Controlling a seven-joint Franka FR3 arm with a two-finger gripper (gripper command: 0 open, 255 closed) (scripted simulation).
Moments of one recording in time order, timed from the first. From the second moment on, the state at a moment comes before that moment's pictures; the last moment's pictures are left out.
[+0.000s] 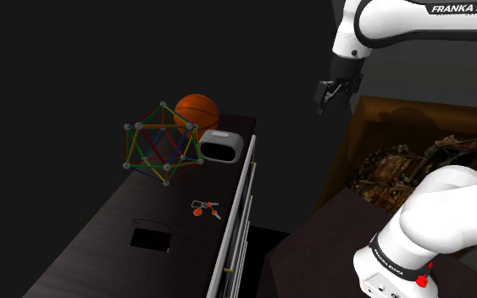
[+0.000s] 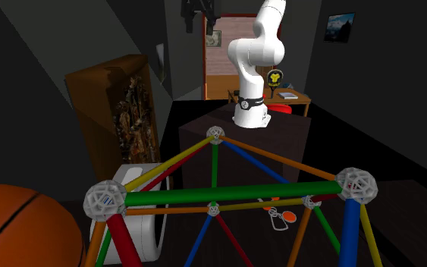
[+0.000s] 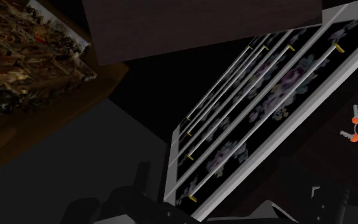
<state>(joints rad) -0.01 -0.75 -0.05 -2.41 -0.10 1.70 0.13</state>
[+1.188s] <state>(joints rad) 0.14 -0.40 0.09 -2.51 -0.01 2.13 0.18</state>
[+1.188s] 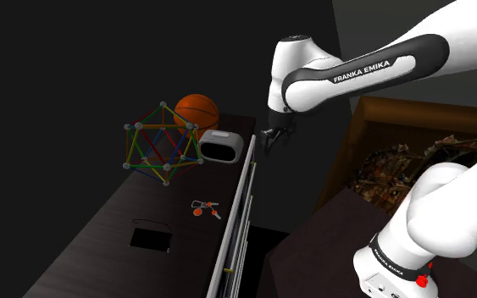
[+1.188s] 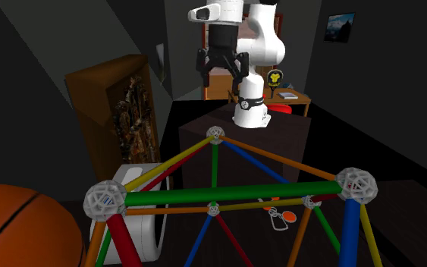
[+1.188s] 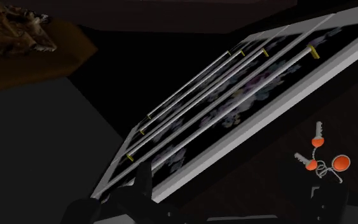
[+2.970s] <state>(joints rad) 0.34 0.39 0.23 -2.20 -0.15 2.58 0.34</state>
